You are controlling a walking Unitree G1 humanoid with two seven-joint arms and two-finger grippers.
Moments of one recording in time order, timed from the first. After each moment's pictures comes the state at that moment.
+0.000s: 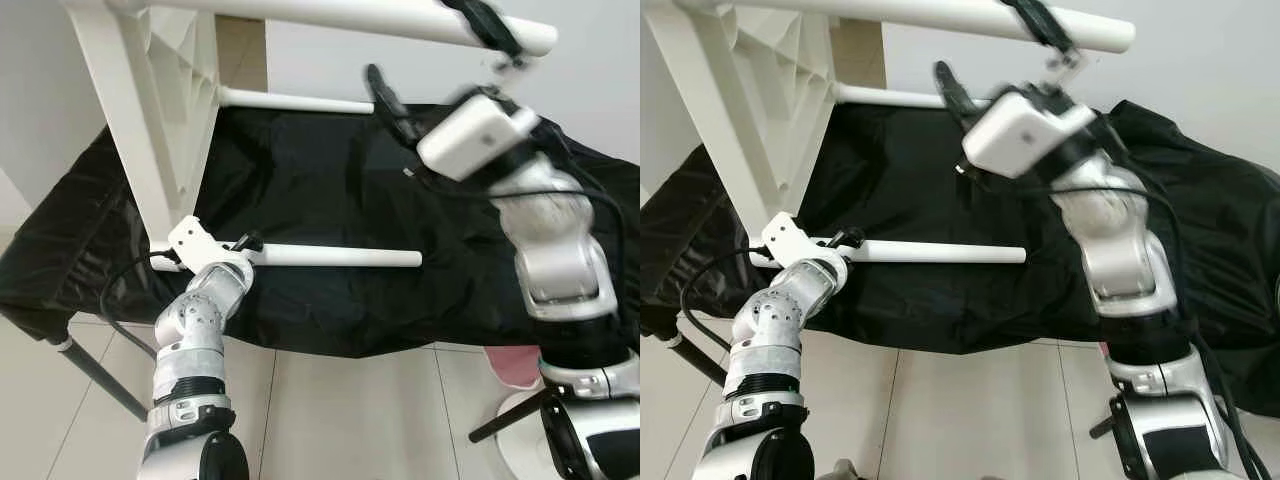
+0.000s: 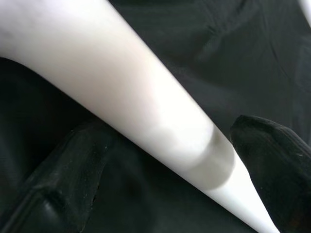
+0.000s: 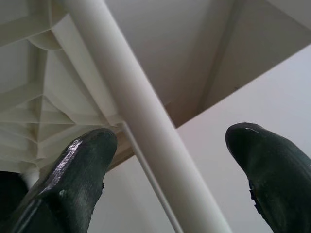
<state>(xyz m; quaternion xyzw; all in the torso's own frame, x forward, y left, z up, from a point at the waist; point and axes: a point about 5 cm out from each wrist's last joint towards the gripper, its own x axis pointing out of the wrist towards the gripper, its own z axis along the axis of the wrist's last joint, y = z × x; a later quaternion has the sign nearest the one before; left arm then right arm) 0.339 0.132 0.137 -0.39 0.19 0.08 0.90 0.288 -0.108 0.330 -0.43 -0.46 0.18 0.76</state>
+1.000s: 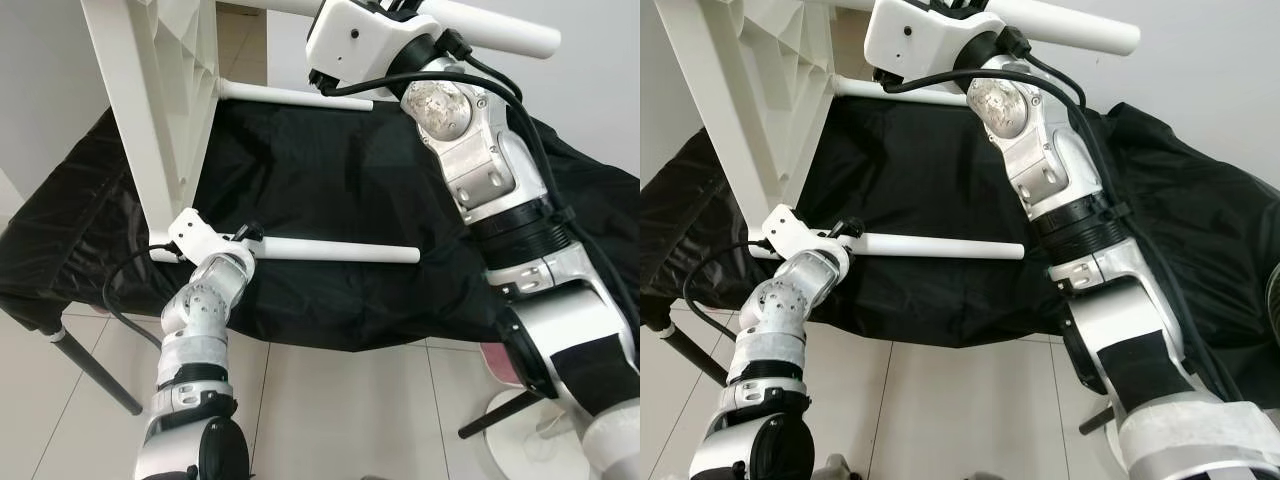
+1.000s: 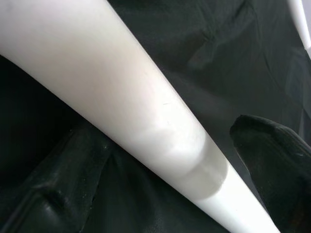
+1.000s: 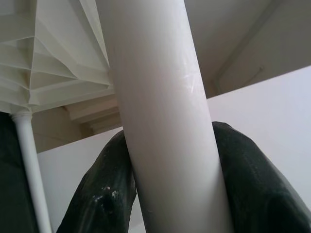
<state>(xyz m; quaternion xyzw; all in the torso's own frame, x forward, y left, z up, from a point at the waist) 0.354 0.128 0.142 -0.42 0.17 0.10 0.88 0.352 -0.051 0.366 -0.53 -0.36 0.14 0.75</state>
